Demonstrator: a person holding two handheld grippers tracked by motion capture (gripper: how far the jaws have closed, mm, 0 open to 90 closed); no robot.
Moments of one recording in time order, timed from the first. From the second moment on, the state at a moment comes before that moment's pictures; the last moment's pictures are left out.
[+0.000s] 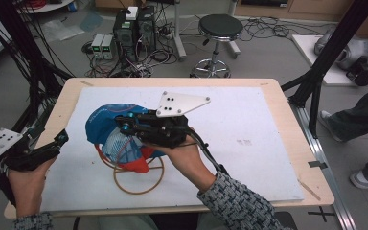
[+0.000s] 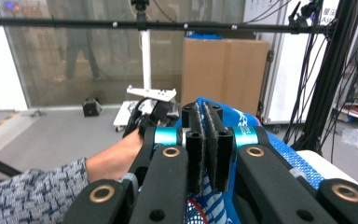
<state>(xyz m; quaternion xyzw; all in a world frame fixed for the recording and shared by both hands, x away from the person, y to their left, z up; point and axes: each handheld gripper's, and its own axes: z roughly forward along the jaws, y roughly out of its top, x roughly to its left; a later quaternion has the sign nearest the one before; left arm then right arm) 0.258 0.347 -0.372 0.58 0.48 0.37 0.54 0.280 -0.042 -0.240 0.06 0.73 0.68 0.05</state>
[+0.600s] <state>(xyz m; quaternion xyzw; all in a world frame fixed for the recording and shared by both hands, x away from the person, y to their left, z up) 0.259 0.347 -0.372 0.58 0.48 0.37 0.54 0.271 -0.025 -0.249 0.04 0.76 0.65 0.06</state>
